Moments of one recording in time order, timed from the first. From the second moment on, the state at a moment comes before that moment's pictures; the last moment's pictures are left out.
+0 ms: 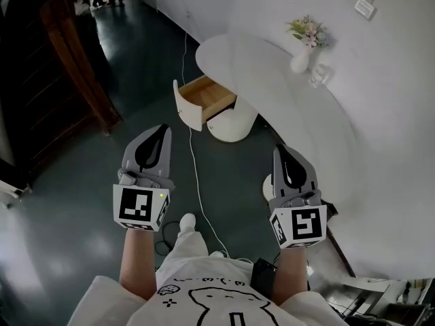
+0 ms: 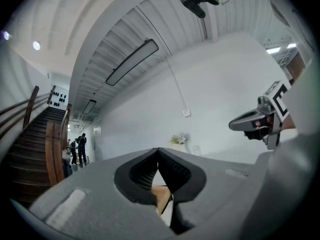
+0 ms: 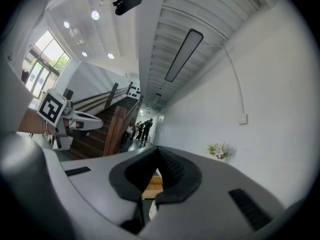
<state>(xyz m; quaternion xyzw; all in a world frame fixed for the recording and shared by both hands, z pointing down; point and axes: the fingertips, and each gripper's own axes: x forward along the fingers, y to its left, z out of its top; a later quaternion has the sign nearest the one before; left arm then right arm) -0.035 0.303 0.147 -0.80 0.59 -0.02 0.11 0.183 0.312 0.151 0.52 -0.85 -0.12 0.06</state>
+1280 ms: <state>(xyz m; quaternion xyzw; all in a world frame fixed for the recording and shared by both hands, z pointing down) -0.136 0.067 0.179 -0.83 0.55 -0.04 0.08 0.087 0.082 0.174 0.55 -0.82 -0.09 0.11</state>
